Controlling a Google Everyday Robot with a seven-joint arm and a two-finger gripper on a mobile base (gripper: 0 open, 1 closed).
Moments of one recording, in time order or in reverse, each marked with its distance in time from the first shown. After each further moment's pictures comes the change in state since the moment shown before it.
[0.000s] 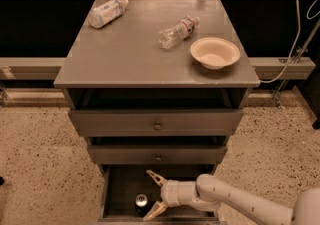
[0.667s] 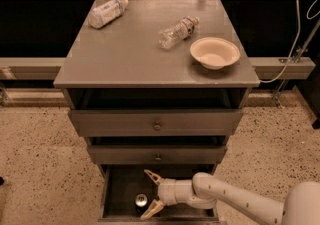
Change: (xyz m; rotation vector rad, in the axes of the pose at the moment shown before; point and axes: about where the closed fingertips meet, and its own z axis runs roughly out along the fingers) arm 0.009 -0.005 0.013 -0.006 0.015 0.031
